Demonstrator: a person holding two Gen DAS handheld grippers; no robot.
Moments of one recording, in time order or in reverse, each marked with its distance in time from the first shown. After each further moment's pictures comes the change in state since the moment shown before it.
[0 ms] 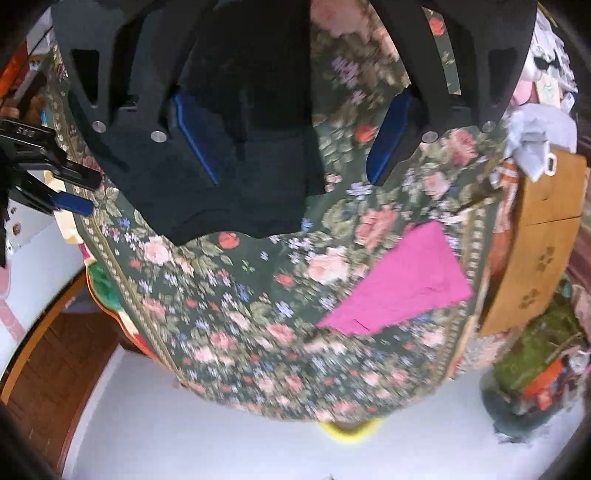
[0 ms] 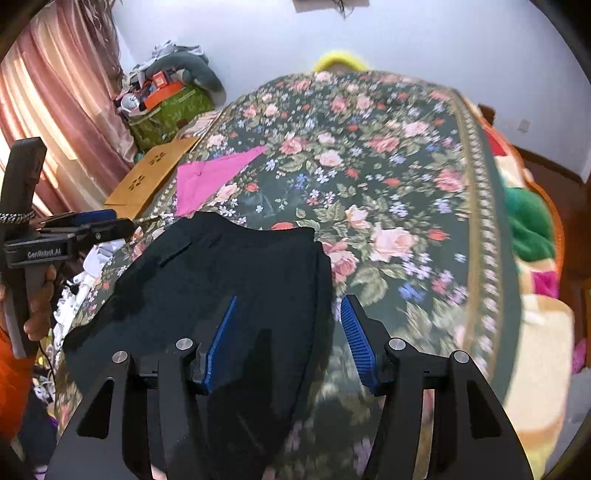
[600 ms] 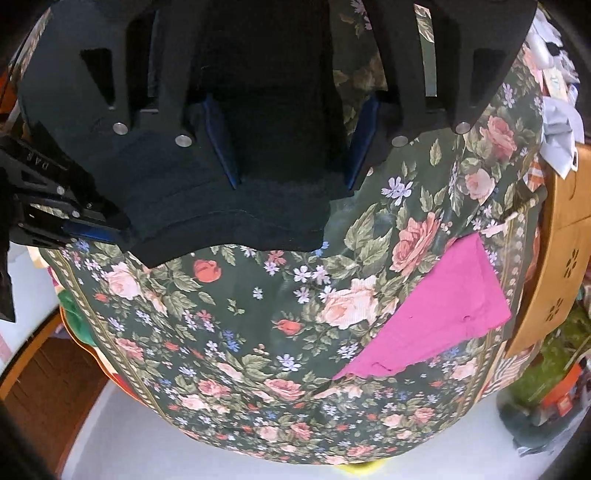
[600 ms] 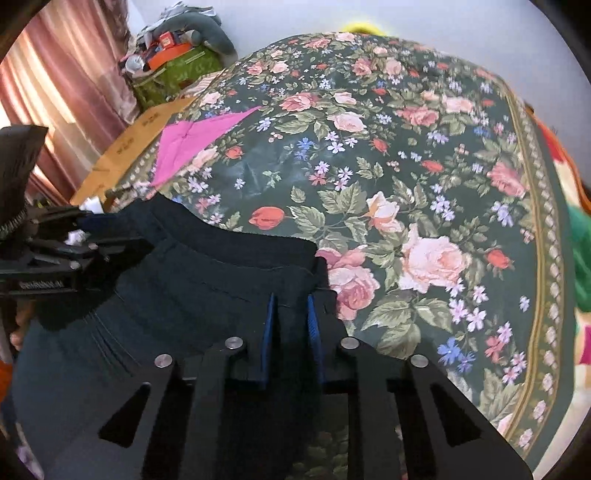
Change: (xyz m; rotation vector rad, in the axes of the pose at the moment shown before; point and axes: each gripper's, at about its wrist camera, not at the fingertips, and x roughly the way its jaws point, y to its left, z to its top) left arm 0.079 -0.004 -0.008 0.016 0.096 0.027; right arm 0.077 -0.007 0.013 -0.136 0.107 -0.038
